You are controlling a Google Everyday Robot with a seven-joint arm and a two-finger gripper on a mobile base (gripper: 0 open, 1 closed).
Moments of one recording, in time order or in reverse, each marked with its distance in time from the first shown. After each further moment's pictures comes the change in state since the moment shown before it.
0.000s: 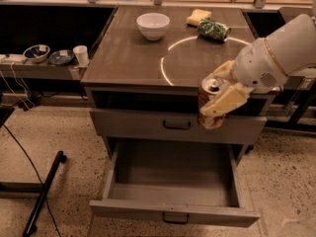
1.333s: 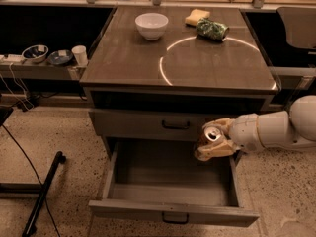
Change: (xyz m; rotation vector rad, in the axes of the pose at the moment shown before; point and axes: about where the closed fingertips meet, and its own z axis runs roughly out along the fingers) arm 0.141 -0.007 0.118 0.122 -0.207 0.095
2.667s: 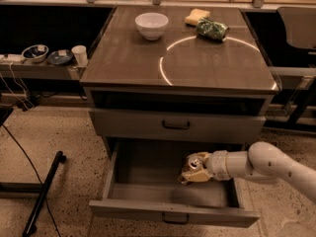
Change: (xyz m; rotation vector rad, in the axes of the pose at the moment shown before) arm 0.143 0.007 0.147 -0.059 -0.068 0.190
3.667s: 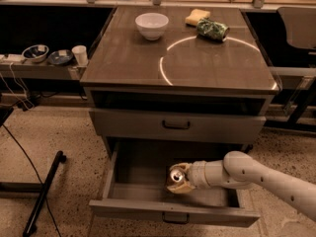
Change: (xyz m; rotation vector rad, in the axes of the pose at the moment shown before) arm 0.032 0.027 0.078 -0.075 0.038 -0.224
